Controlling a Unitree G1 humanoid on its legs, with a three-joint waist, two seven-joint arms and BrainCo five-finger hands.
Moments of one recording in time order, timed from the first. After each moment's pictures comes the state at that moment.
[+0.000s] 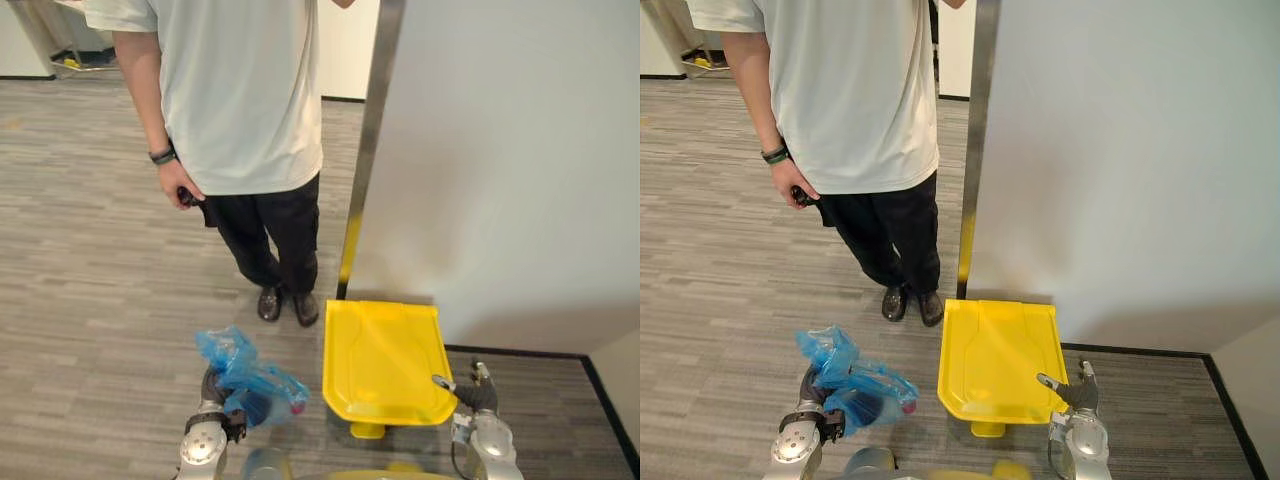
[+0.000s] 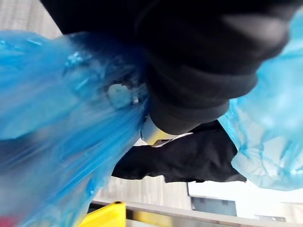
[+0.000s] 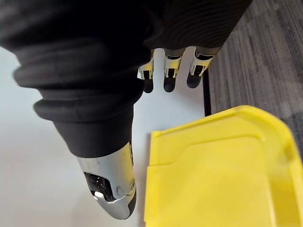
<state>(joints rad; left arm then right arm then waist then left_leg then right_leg) 0.30 0.03 0.09 0.30 0.05 -0.14 0.10 0.17 -0.03 -0.26 0.48 -0.09 -0.08 -0.17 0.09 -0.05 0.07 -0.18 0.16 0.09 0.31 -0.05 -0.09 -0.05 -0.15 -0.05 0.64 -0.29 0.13</state>
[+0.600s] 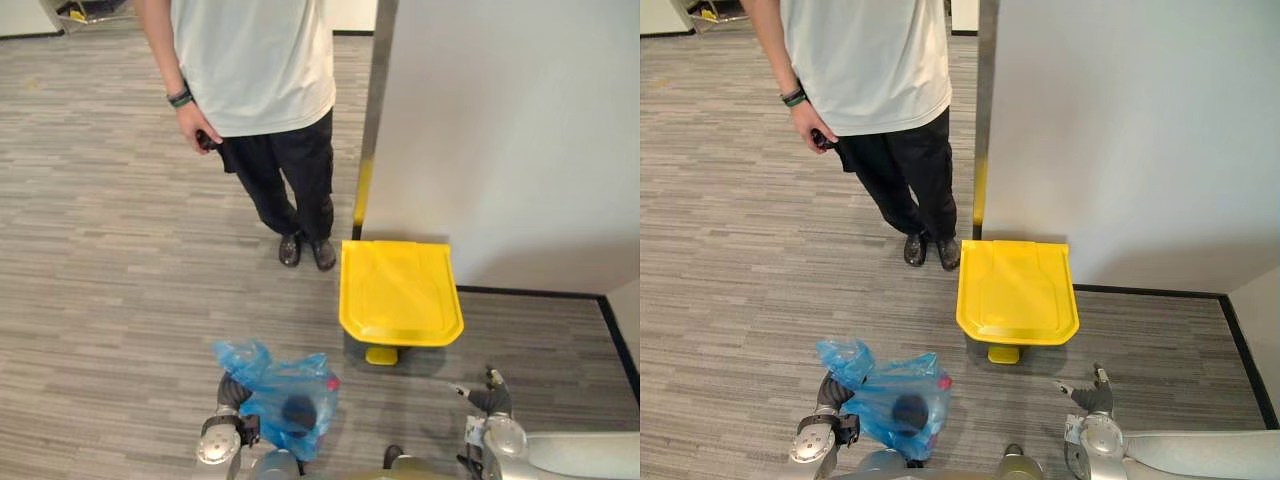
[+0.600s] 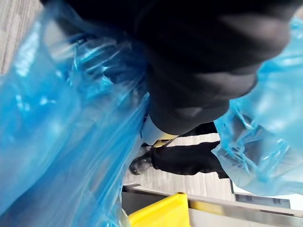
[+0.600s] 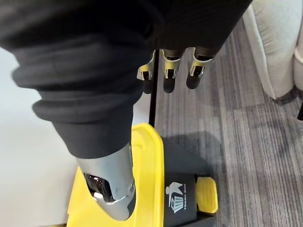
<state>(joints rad) 0.24 0.08 0.03 0.44 0.03 -0.14 0.11 0.11 -0.11 -0.29 0.66 -0.08 -0.09 -0.19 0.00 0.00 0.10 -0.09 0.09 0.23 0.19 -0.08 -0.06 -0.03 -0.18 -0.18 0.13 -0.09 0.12</state>
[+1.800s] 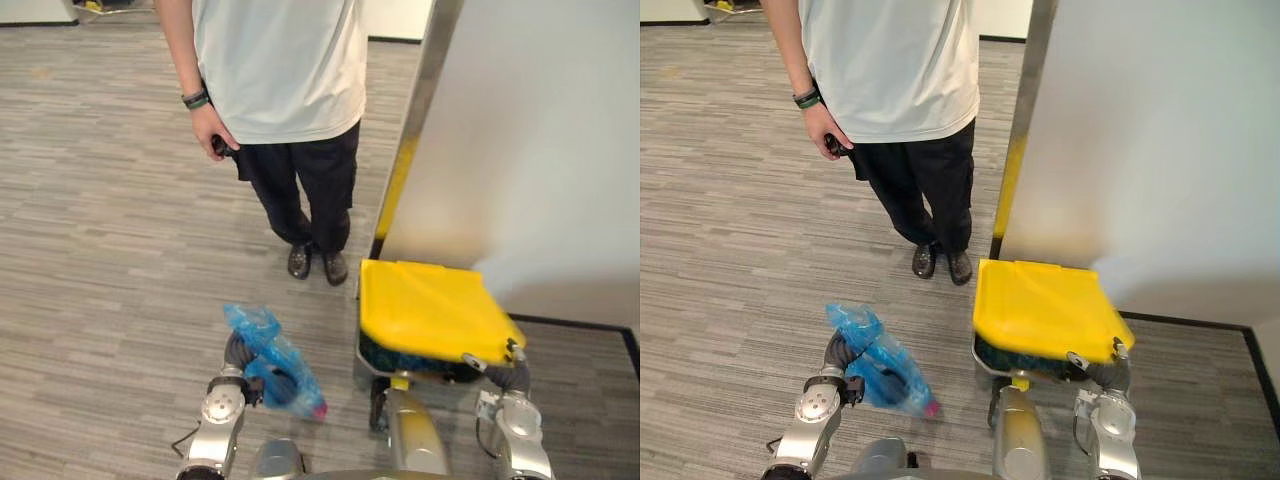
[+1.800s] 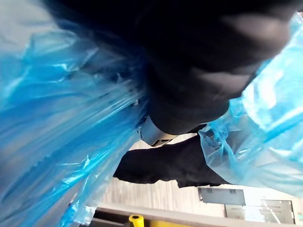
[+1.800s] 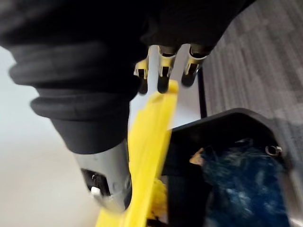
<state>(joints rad) 0.09 0.12 -0.02 0.38 0.04 -0.14 0.11 0.15 -0.09 -0.42 0.38 0.00 -0.11 -0.22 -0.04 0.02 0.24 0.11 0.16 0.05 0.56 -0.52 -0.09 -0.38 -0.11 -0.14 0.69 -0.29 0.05</state>
